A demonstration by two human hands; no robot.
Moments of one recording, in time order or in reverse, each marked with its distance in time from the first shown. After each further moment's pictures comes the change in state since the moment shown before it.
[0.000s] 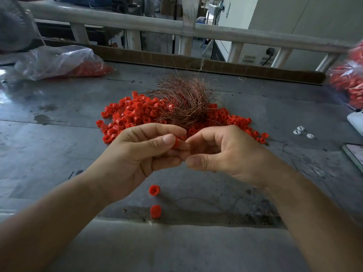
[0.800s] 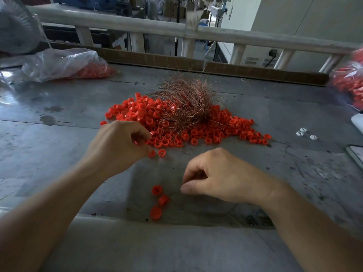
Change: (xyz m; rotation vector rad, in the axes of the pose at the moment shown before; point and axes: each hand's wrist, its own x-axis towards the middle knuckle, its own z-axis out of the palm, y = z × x) left_hand 0.014 0.002 -0.037 1.330 0.512 0.068; right_hand 0.001 0.006 0.017 -0.649 -0.161 0.062
